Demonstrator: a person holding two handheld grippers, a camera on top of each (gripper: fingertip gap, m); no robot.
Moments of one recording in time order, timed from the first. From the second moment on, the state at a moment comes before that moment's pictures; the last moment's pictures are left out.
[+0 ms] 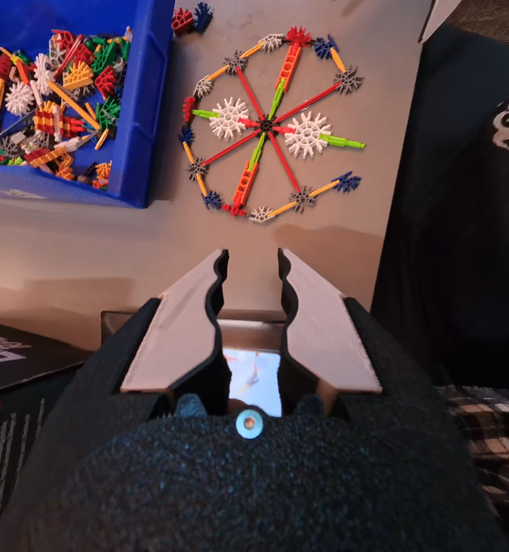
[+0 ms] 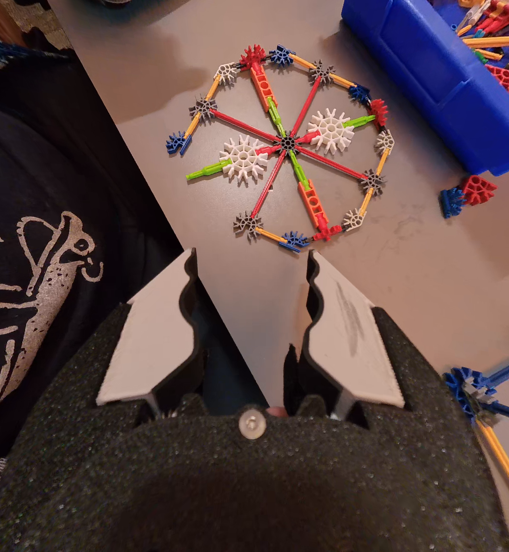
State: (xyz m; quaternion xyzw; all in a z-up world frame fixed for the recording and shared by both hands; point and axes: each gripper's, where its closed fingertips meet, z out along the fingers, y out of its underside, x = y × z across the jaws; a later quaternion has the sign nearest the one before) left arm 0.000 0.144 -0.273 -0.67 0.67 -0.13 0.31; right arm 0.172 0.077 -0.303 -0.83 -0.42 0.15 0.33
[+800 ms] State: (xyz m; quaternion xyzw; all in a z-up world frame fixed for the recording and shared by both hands) left arm -0.026 0.162 -0.265 -0.69 0.64 -0.11 0.33; right arm 0.179 0.075 -0.307 -0.84 -0.41 0.14 0.33
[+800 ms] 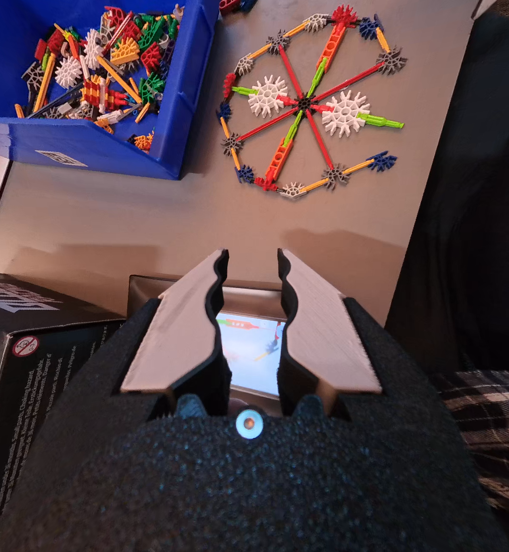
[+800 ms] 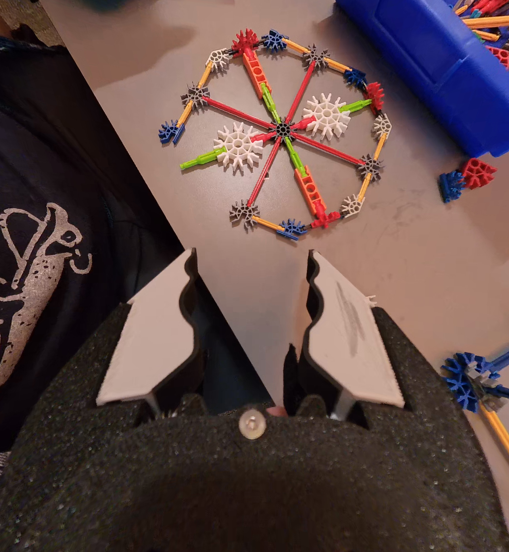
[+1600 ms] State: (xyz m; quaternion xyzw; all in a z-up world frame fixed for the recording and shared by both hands) left arm -0.083 0.193 -0.202 -0.70 0.55 -0.10 0.44; right arm 0.175 0.079 -0.311 -0.84 -0.41 0.15 0.33
